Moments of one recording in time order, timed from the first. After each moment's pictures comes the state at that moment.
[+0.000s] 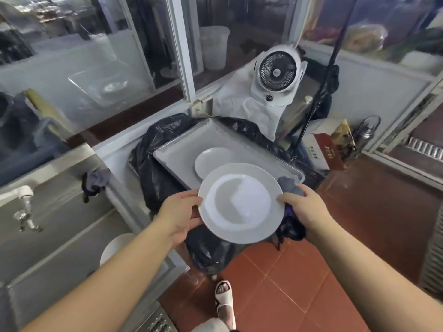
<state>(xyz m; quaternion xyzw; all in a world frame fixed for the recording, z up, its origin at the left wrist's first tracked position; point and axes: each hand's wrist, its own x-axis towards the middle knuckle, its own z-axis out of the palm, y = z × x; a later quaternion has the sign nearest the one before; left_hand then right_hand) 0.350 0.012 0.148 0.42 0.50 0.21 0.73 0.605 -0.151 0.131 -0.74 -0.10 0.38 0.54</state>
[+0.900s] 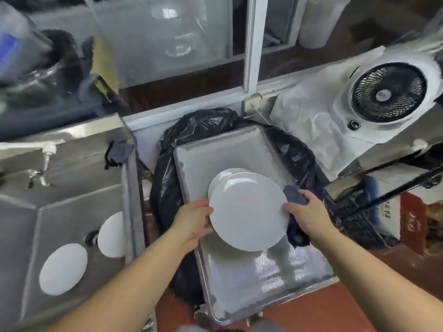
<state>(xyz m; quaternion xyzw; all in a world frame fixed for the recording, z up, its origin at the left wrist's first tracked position) 0.492 0.129 0.080 0.25 0.63 0.29 0.67 0.777 0.099 0.063 -0.77 -0.29 0.45 0.36</state>
